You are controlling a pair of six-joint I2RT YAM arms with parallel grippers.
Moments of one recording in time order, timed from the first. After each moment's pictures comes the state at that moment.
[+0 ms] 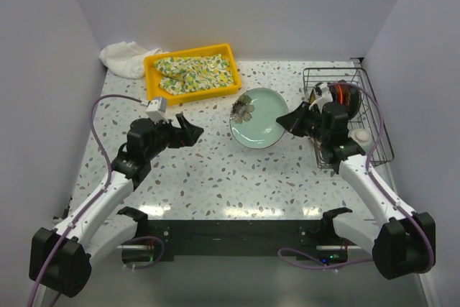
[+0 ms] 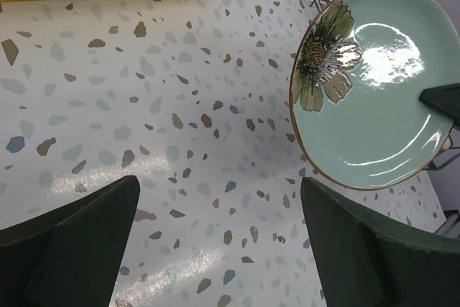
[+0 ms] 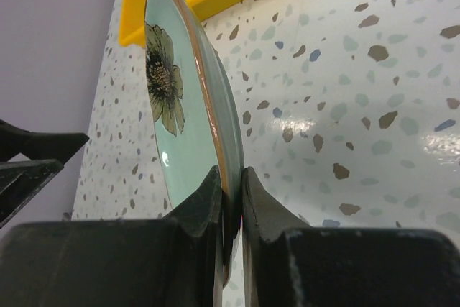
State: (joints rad) left arm -0.34 0.91 0.55 0.04 0.20 -0.54; right arm 0.24 1.05 0.71 -0.01 -0.31 0.66
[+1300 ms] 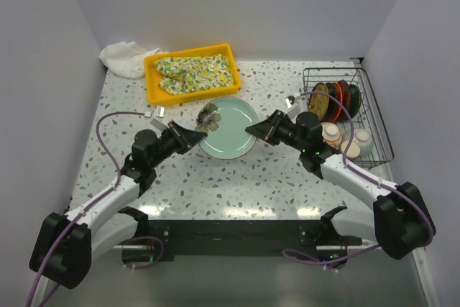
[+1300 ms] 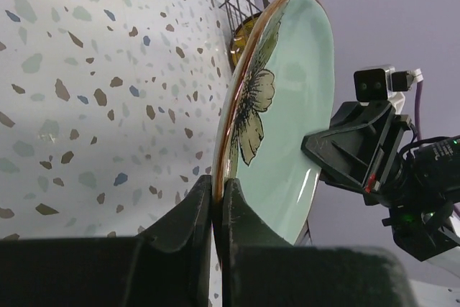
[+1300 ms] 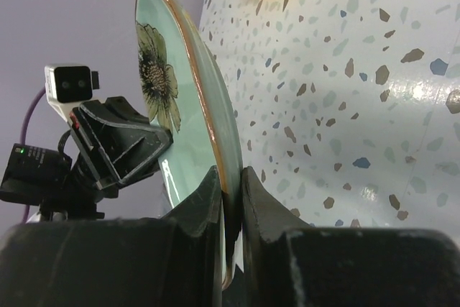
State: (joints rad) left arm -0.38 0.98 0.37 0.44 0.32 -1.00; right arm 0.49 1.21 0.60 0.37 -0.36 1.01
